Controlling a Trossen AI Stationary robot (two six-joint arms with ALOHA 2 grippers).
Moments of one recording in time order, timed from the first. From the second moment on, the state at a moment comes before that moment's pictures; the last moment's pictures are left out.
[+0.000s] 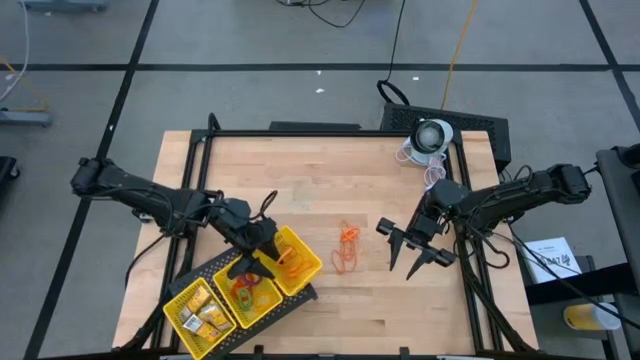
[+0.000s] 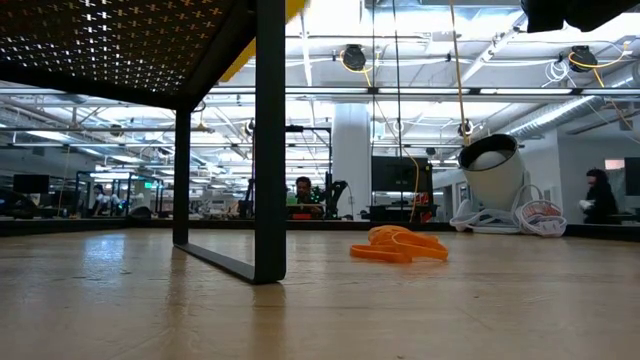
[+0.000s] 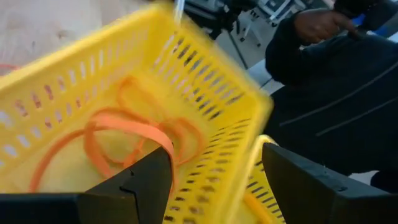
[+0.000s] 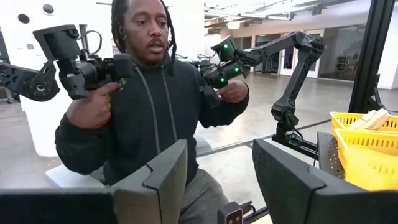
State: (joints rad) left arm -0.25 1.14 0.83 -0.15 0.42 -0.43; right arm 0.11 1.11 0.59 0.73 -0.96 0.15
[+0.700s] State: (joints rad) left arm -0.28 1.09 1.01 -0.48 0.21 -0.42; right arm 0.11 1.11 0.59 0.73 -0.93 0.12
